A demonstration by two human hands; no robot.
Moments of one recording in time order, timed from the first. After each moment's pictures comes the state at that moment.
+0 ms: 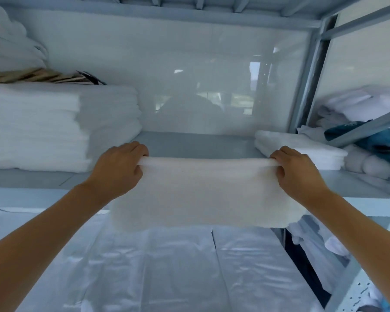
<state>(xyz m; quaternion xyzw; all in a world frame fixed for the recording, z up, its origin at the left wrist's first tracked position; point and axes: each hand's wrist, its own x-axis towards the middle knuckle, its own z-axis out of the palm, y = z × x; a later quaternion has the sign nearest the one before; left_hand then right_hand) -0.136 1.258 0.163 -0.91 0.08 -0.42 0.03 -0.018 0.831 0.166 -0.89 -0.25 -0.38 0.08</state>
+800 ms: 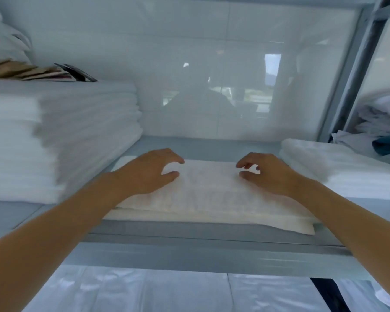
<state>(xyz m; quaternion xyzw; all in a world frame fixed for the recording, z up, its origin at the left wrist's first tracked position) 0.033 1.274 0.172 -0.96 0.15 -0.19 -0.12 0.144 0.938 0.172 -0.89 -0.36 -0.13 0.24</state>
